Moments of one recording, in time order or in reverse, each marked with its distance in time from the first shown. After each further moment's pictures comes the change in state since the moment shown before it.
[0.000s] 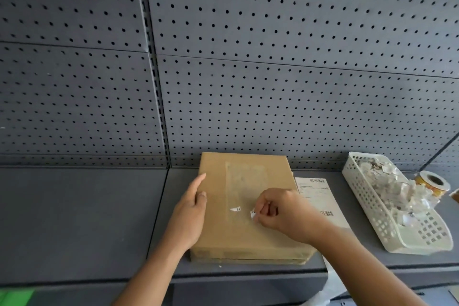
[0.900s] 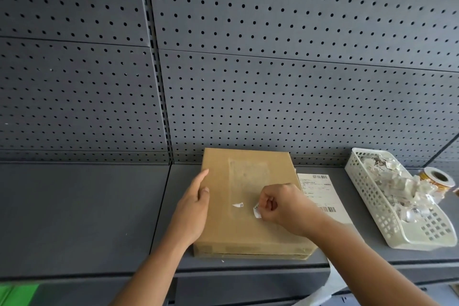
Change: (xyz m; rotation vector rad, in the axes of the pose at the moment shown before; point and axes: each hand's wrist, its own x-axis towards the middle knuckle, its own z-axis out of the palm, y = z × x) left_hand 0.005 -0.010 0.002 -0.010 0.009 0.057; right_hand 0.009 -0.001 0.009 -0.058 -0.001 0.083
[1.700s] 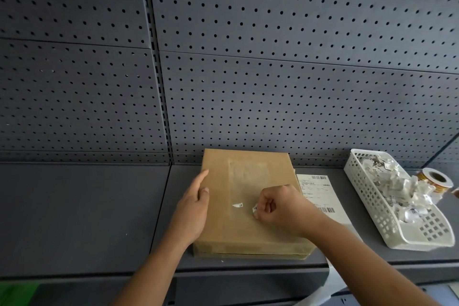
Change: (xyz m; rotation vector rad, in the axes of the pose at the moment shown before) left_hand -0.002 0.005 -0.002 0.018 -0.006 -0.030; right_hand -0.001 -0.004 0.000 -0.013 -0.025 0.027
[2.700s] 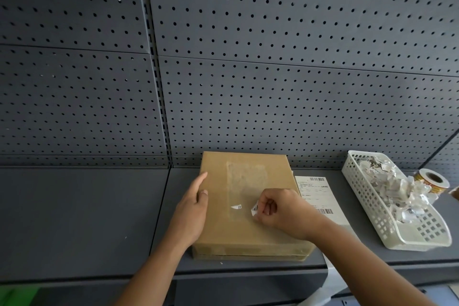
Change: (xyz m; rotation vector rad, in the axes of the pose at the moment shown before) left_hand 0.000 0.000 0.001 -0.005 -0.010 0.038; right_hand -0.005 0.008 0.000 0.113 0.005 -0.007
